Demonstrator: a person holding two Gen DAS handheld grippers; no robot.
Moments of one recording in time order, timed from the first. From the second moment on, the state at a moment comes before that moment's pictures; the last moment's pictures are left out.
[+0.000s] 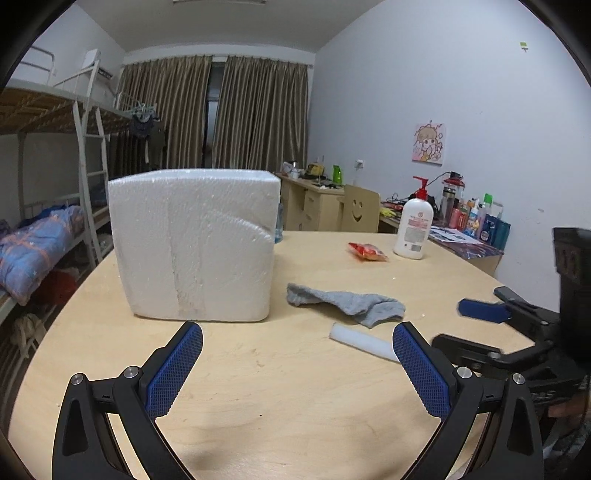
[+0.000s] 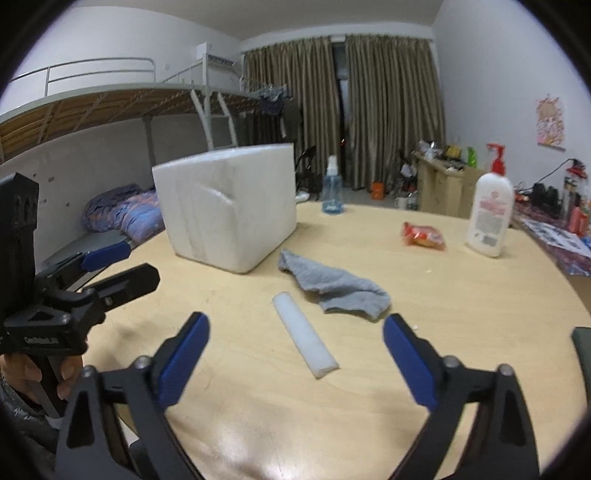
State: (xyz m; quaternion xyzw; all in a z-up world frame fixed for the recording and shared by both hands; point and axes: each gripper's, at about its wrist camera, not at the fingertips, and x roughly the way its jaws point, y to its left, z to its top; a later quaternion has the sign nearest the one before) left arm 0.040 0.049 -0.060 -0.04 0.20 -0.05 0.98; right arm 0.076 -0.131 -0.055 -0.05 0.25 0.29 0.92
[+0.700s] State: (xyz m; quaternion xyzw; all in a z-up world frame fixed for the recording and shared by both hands) left arm 0.071 0.059 -0.070 -0.04 0.22 -0.06 0.97; right arm 0.124 -0.111 -0.092 -0.06 0.37 0.30 0.88
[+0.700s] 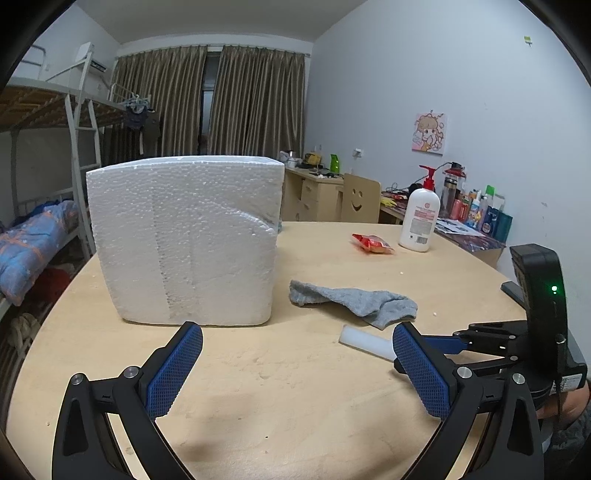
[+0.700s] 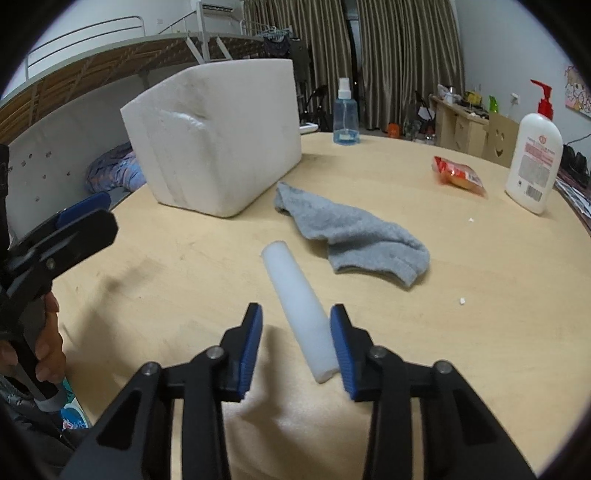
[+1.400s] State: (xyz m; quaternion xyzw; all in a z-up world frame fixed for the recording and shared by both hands) left arm 0.076 0.051 -0.071 -0.04 0.23 -0.07 0.97; right arm 0.137 -0.105 -0.095 -0.11 0.39 0.29 0.87
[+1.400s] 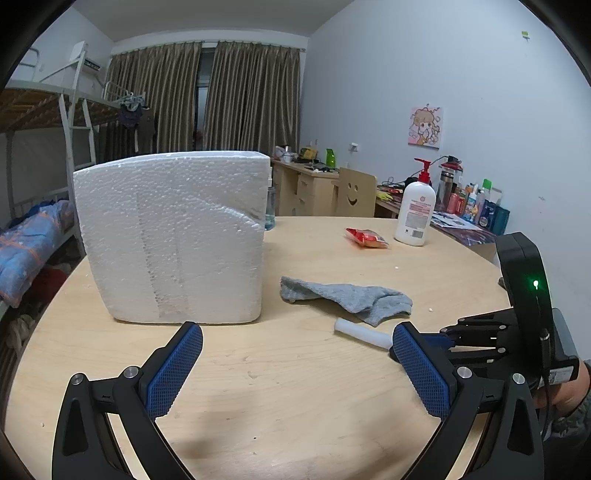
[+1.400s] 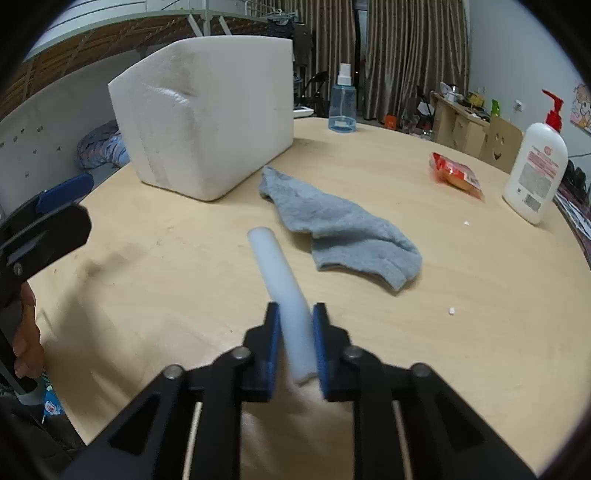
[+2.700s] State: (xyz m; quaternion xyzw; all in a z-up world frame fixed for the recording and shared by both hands) left arm 0.146 -0.051 -0.063 0.01 0.28 -0.14 0.95; right arm 0.098 -0.232 -0.054 0.04 0.32 0.24 0.92
